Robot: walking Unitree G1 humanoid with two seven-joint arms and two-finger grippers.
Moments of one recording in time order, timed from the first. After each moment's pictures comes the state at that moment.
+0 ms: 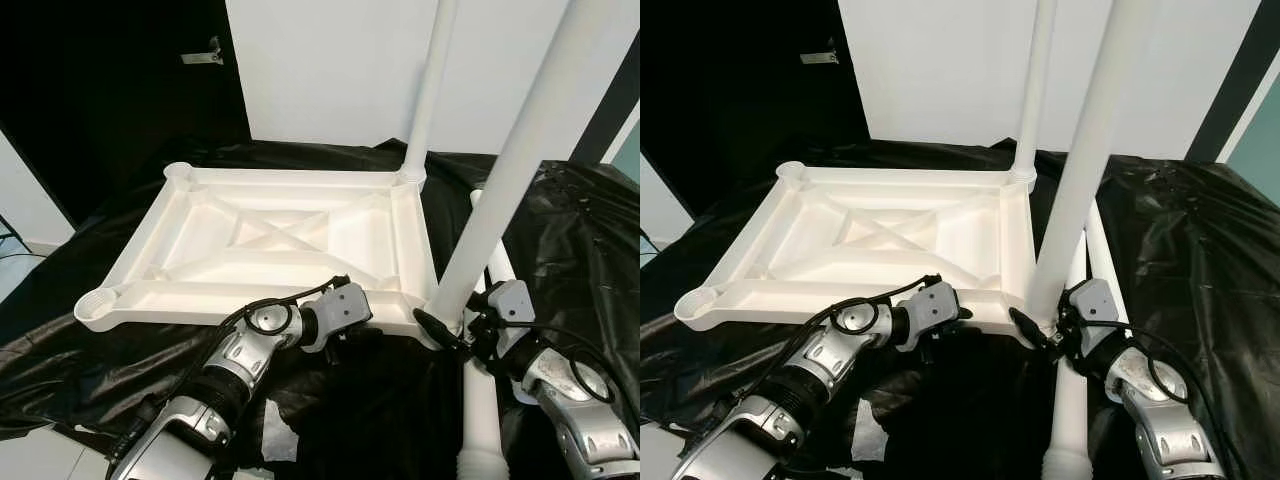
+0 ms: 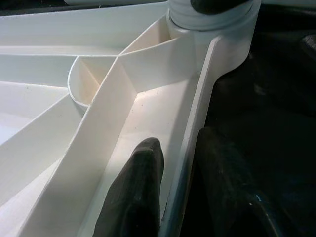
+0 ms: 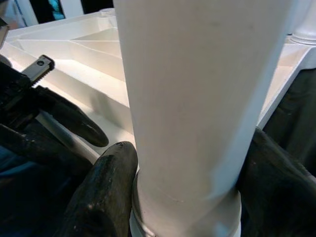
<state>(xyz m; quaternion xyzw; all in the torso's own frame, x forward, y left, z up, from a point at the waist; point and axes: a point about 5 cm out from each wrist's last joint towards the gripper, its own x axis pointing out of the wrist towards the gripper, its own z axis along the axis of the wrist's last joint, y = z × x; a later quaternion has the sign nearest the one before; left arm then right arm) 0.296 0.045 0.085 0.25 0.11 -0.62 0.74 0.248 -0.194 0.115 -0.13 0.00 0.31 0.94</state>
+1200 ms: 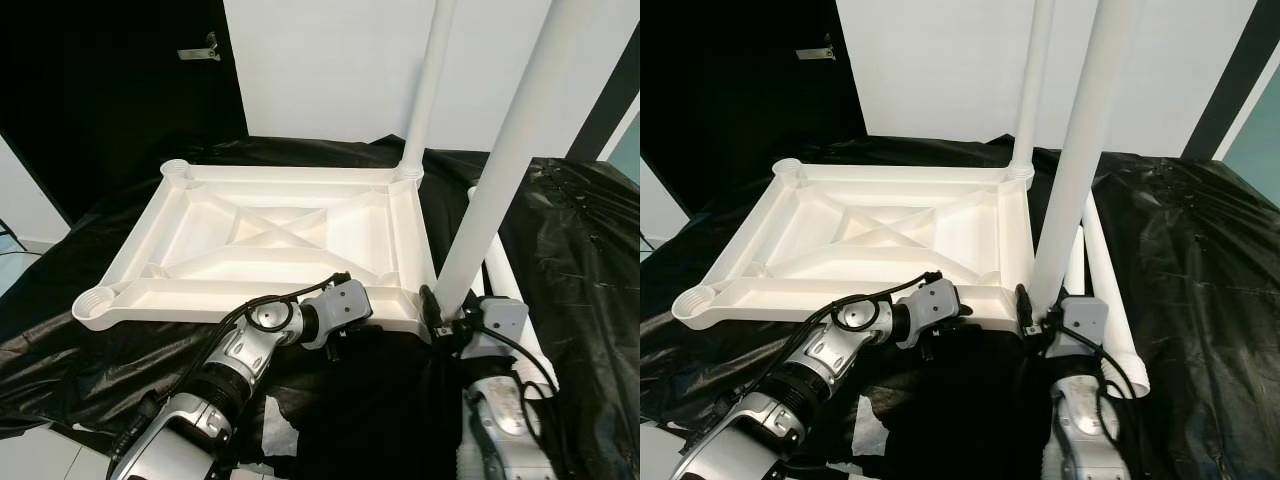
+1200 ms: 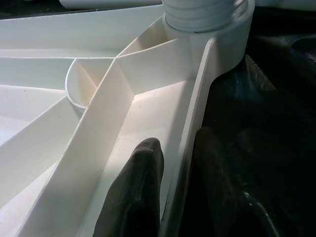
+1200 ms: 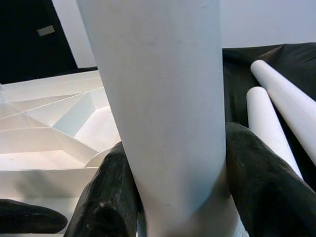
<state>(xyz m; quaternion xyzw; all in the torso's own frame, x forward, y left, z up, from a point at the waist) 0.297 0.045 0.085 0.25 0.11 -0.62 0.74 0.233 -0.155 0.105 -0.02 -0.06 0.00 1.00</state>
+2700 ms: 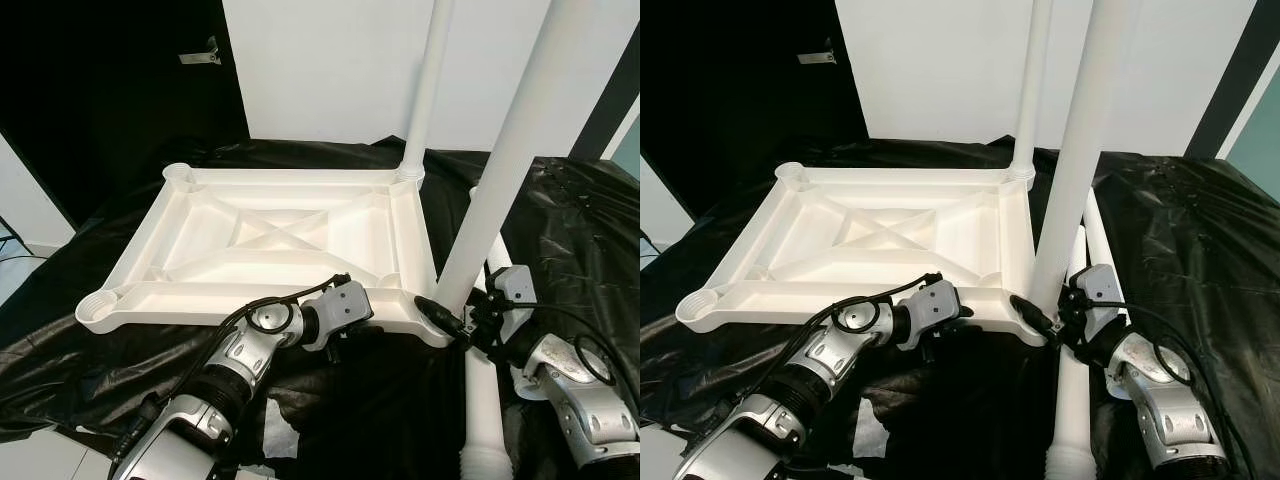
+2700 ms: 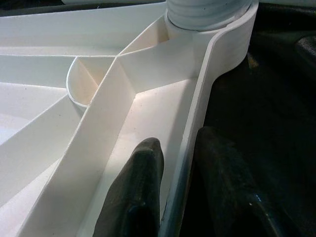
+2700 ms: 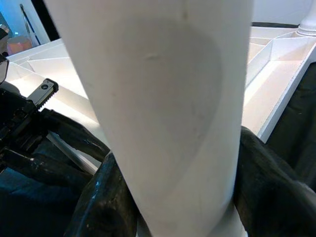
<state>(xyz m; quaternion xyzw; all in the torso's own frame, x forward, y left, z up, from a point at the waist) 0.297 0.045 0.085 0.25 0.11 -0.62 0.74 0.257 -0.194 0.119 -0.08 0.01 0.32 0.94</state>
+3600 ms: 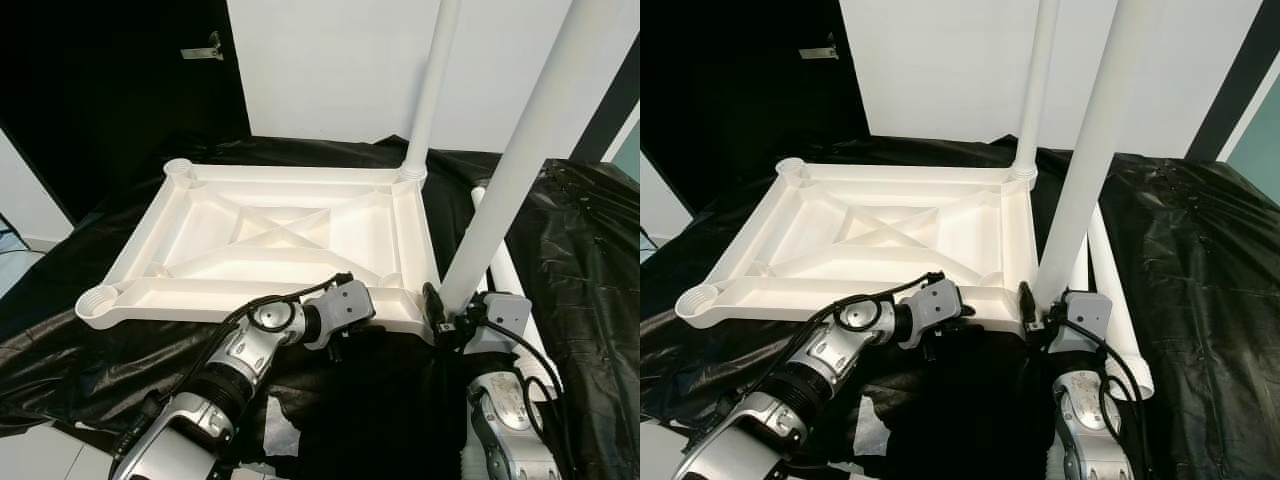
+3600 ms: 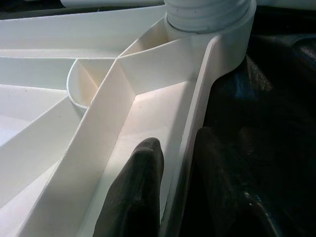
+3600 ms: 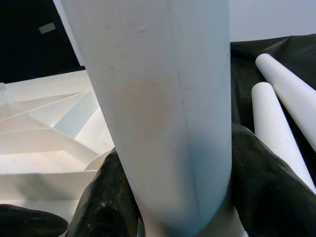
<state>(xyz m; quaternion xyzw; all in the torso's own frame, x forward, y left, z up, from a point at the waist) 0.297 0.044 0.086 0.25 0.11 -0.62 0.74 0.235 -0.158 0.108 -0.01 -0.05 0.01 1.00</state>
